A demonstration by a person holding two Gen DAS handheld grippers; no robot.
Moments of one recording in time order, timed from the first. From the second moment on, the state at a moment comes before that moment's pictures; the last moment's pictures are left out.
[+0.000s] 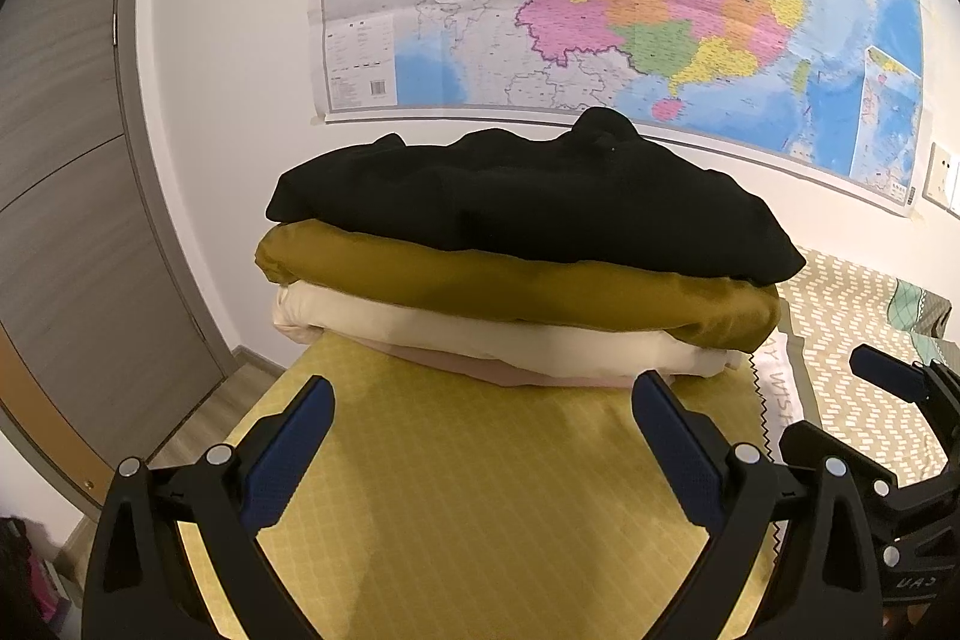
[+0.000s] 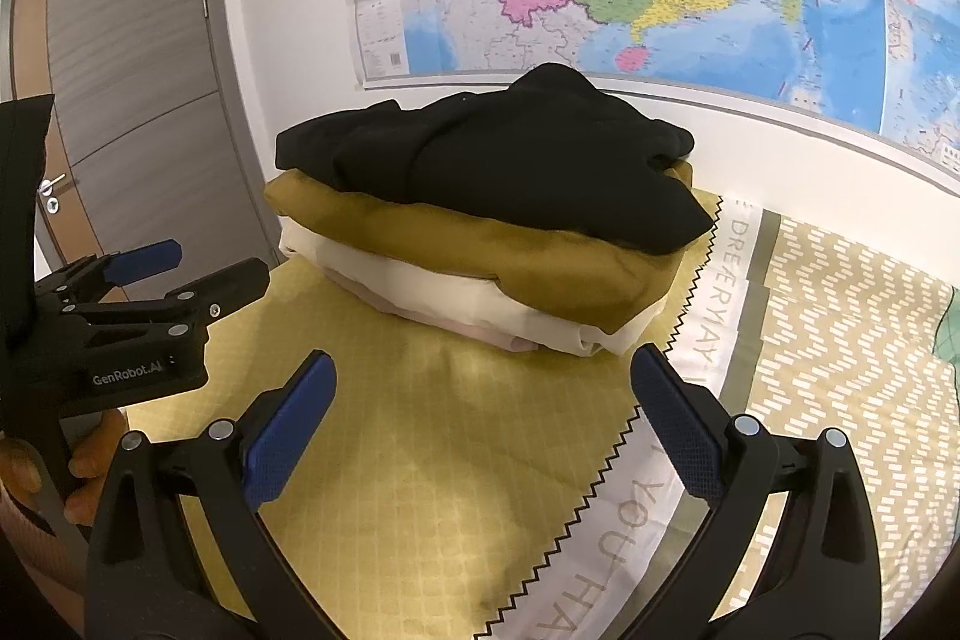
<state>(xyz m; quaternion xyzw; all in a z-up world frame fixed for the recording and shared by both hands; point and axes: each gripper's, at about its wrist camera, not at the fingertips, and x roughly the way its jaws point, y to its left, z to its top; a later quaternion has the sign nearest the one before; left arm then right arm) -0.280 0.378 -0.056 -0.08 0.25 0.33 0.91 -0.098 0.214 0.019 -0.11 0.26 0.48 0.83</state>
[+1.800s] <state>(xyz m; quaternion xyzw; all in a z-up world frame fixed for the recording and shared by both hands) -0.285 0.361 -0.065 -0.08 0.26 0.31 0.91 -0.108 0.202 0.025 -0.10 0.26 0.47 0.84</state>
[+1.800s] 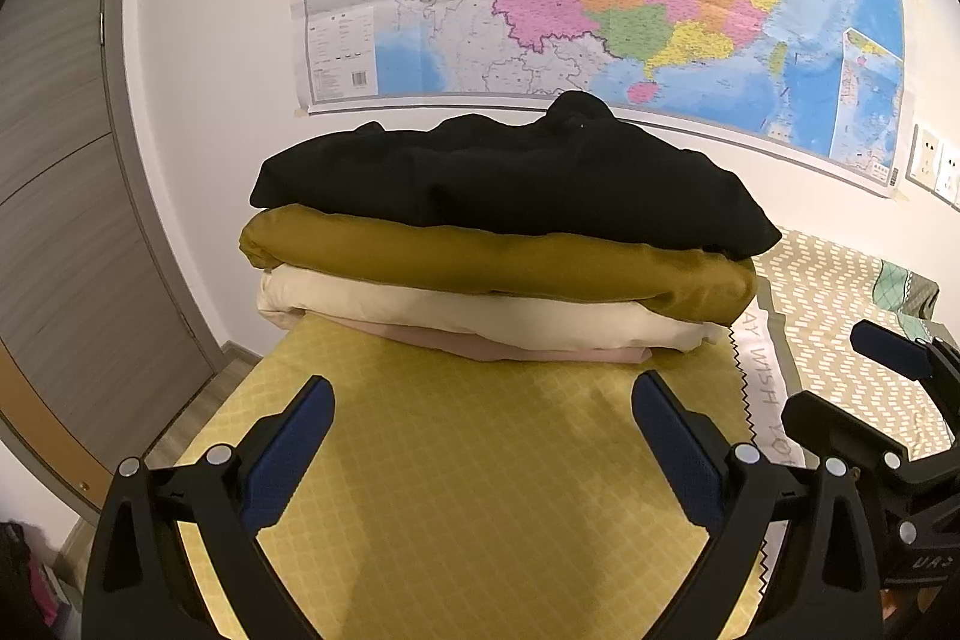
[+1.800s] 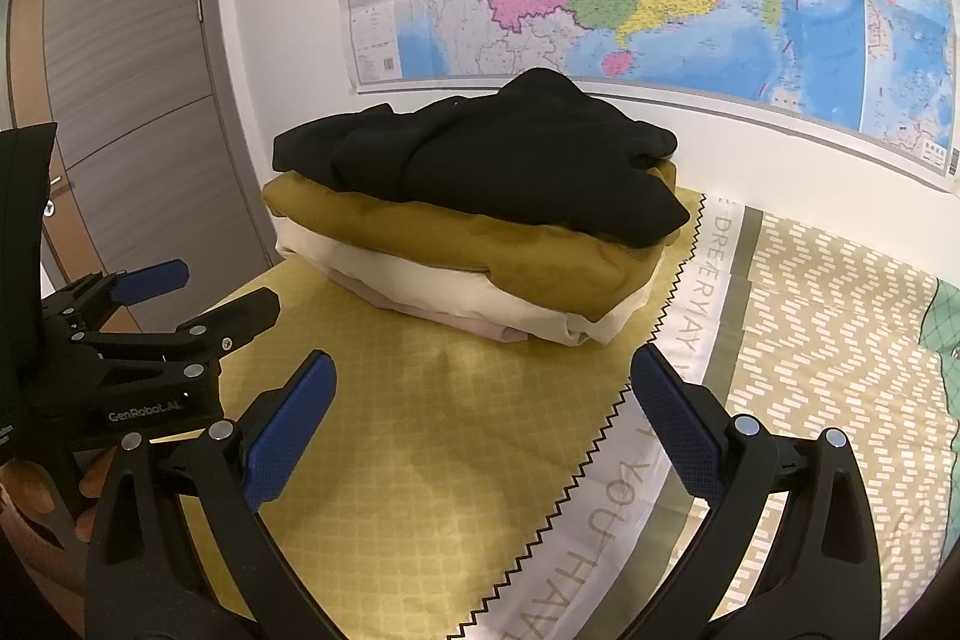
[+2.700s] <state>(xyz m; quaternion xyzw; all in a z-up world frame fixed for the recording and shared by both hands) -0.289 0.353 -0.069 -0.09 0.26 0.31 0.91 -0.116 0.199 0.026 -0.11 0.26 0.46 0.84</state>
